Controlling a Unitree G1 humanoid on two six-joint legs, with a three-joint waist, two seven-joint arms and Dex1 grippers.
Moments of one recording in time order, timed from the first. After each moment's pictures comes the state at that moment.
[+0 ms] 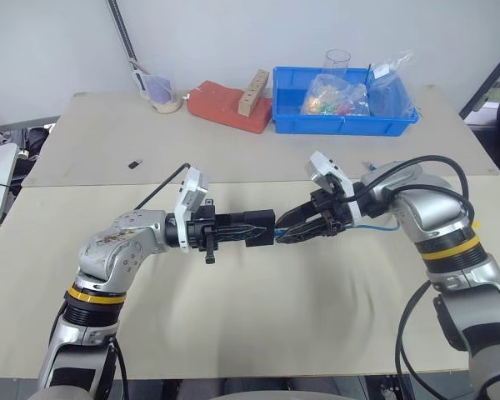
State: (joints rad) left arm -0.46 0.52 -0.05 -0.18 -0.71 0.73 -1.10; right arm -0.84 -0.66 0.33 0.07 0.43 0.76 1.46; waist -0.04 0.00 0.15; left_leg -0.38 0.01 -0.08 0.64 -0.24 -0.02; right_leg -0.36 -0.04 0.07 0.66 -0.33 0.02
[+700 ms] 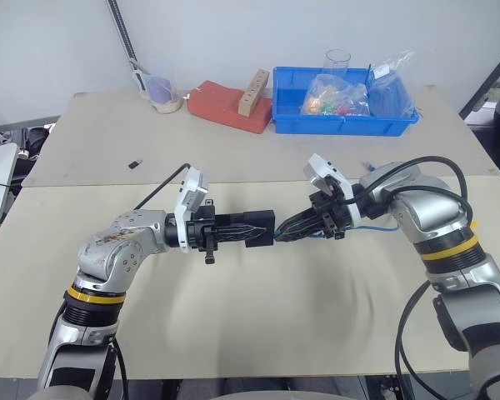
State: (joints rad) left arm -0.46 0.52 -0.06 -0.19 -0.71 0.74 -1.10; right arm -0.84 -0.69 0.34 0.07 0.43 0.74 1.51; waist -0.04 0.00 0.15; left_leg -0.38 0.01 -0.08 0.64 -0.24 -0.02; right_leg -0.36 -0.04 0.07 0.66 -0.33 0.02
